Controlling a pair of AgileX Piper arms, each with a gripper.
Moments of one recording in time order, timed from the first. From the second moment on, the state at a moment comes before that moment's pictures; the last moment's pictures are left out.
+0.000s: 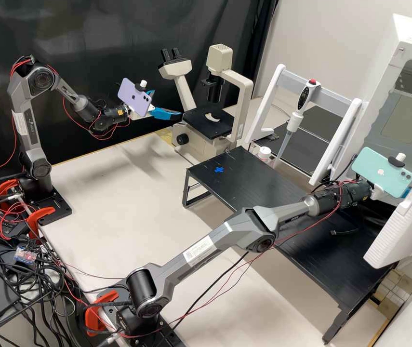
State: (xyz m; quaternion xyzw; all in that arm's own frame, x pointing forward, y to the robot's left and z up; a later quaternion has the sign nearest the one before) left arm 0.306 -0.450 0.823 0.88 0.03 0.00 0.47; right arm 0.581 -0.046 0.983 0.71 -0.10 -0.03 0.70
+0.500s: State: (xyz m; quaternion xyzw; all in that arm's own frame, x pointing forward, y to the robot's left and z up) left arm 0.306 -0.450 0.823 0.88 0.03 0.00 0.47; right arm 0.578 -0.059 0.974 0.72 -0.11 -0.04 0.69
